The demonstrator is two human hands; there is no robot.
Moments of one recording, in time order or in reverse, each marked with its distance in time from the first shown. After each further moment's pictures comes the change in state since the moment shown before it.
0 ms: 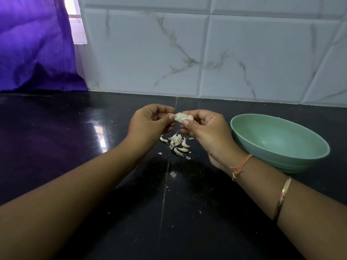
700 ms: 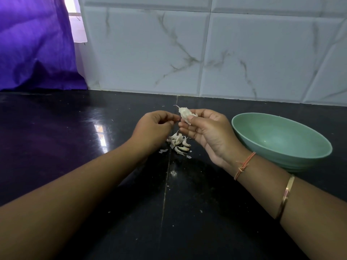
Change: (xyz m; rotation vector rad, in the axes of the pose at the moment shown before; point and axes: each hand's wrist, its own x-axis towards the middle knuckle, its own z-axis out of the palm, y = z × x) left_hand -0.002 -0.006 0.001 0.312 -0.055 0.002; right_hand 0.000 -0.006 0.000 0.327 -0.033 0.162
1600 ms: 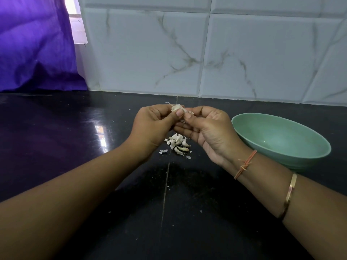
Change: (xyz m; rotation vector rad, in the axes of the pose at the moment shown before) left_hand -0.004 0.008 0.001 -0.326 -0.039 0.188; right_hand -0.005 -0.007 0.004 0.121 -0.131 -0.046
